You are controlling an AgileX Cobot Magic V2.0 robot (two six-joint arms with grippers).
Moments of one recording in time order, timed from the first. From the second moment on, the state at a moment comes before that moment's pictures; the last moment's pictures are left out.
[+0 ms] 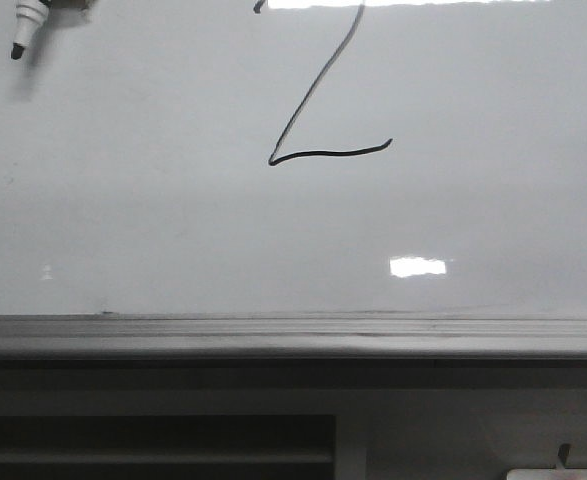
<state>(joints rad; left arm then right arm) -0.55 0.14 -0.22 -0.15 0.02 0.16 0.32 0.03 -0.14 1.21 0.23 -1.13</state>
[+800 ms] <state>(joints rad) -0.19 0.00 0.00 -0.08 -0.01 0.07 0.32 0.03 -0.14 1.21 0.22 -1.13</state>
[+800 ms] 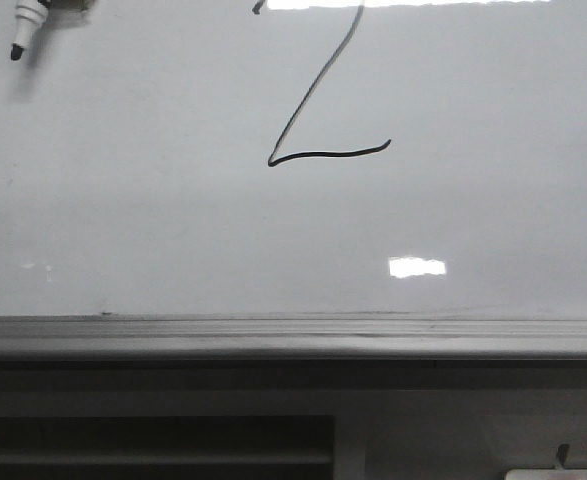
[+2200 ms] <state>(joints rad) -0.19 0.00 0.00 -0.10 0.00 0.06 0.32 0.03 -0.11 1.21 0.09 -1.13</state>
